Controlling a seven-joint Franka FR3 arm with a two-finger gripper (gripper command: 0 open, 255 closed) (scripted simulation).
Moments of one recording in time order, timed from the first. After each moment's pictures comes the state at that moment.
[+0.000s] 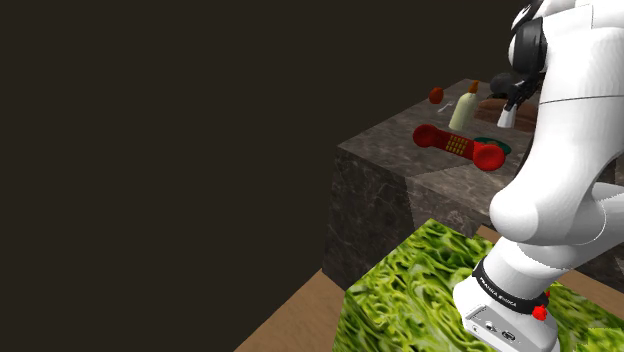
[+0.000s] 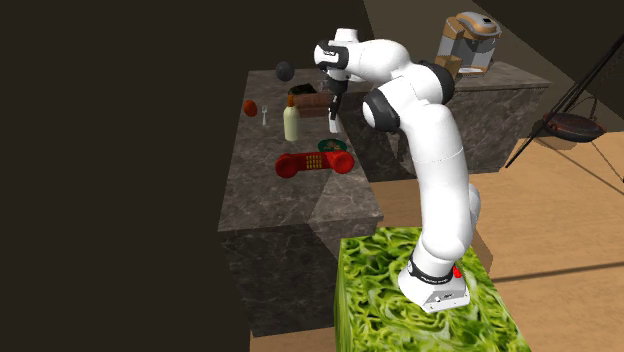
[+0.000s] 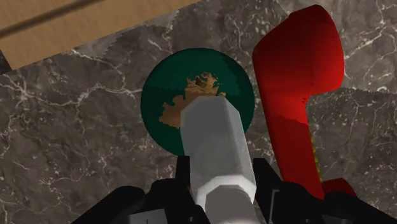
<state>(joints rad) -0.60 0.48 -0.78 -1.43 0.44 1.76 -1.15</state>
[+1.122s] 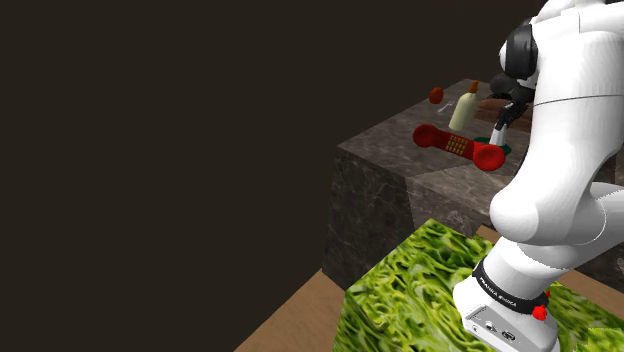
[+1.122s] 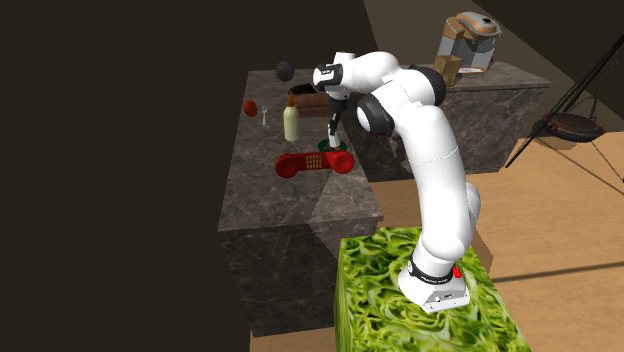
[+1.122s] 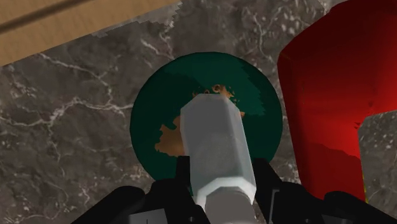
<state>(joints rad) -0.60 0.53 -0.76 -1.56 0.48 1.93 -1.20</state>
